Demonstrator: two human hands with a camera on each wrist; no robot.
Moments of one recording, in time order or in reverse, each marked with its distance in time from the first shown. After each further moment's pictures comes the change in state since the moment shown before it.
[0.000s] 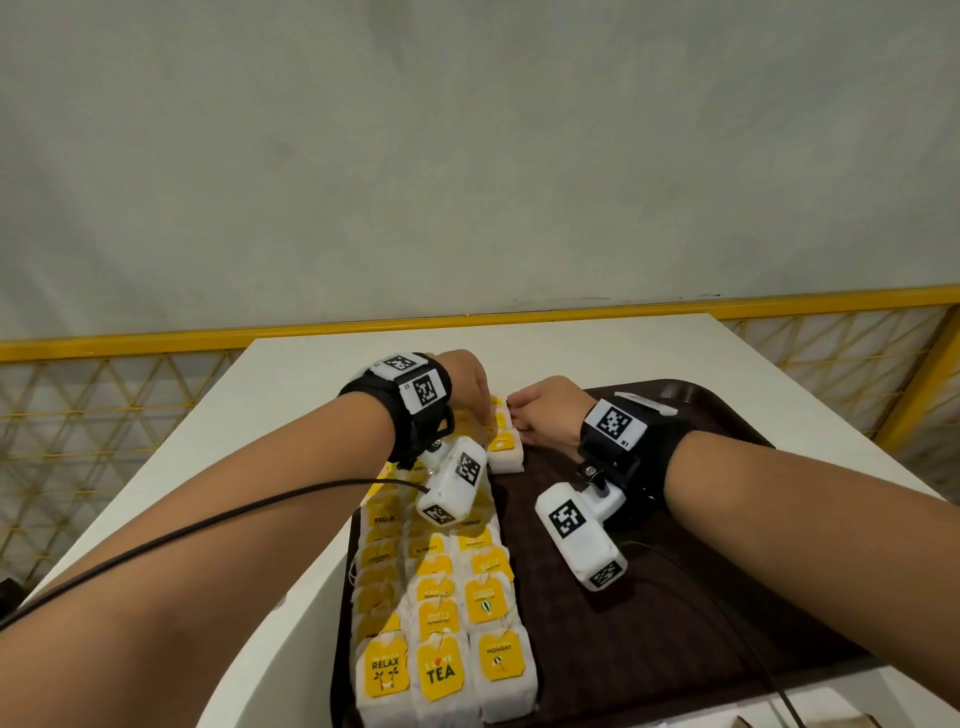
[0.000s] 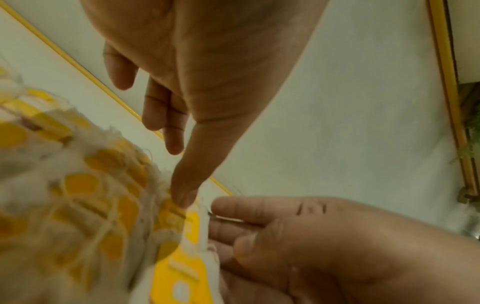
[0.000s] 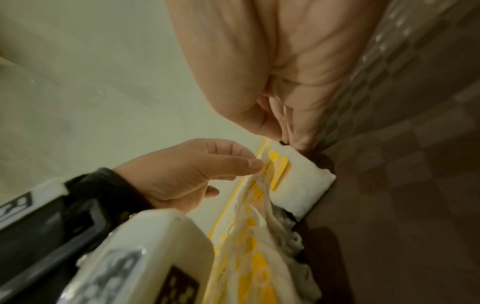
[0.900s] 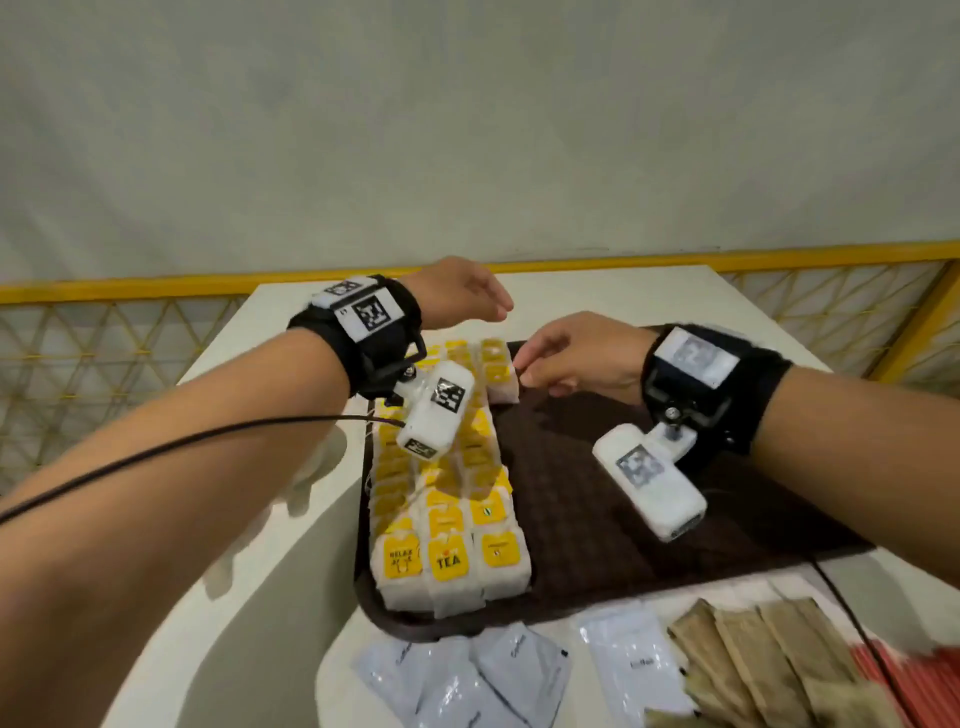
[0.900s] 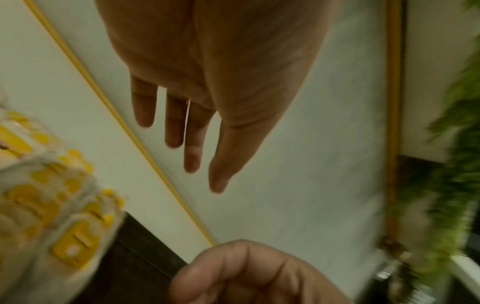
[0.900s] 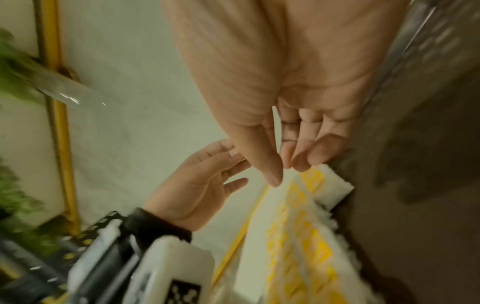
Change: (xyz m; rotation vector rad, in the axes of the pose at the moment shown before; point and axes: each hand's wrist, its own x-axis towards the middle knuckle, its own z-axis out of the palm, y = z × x) left_hand -0.057 0.003 -0.029 -0.501 0.149 0.217; right_hand -0.081 -0.026 -0.028 -0.019 -0.151 -0.120
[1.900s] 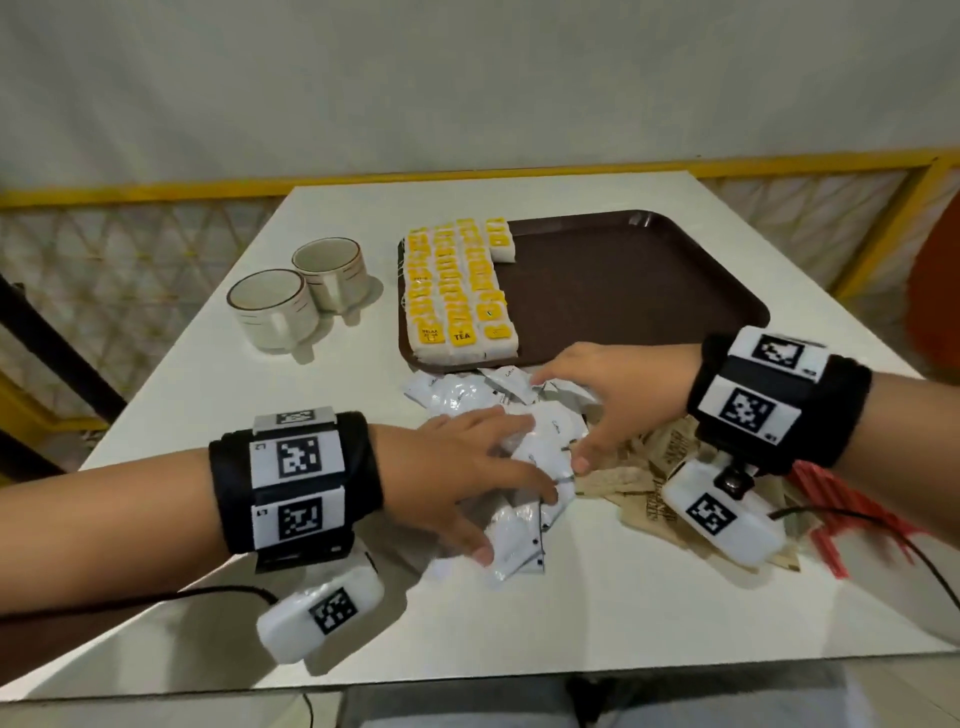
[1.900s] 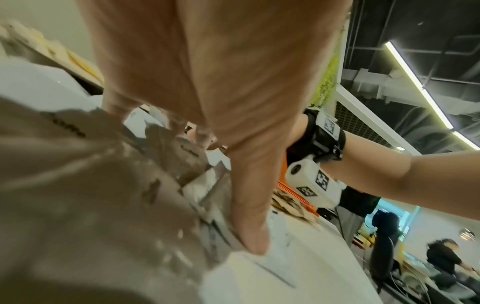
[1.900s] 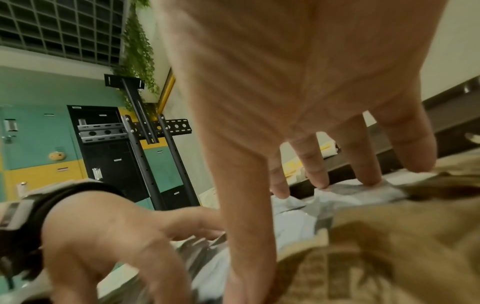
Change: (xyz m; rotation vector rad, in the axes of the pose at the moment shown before) left_hand -0.309 0.031 0.127 0.606 -0.659 0.315; right_hand -0.211 0.033 0.064 -1.039 -0.437 -0.111
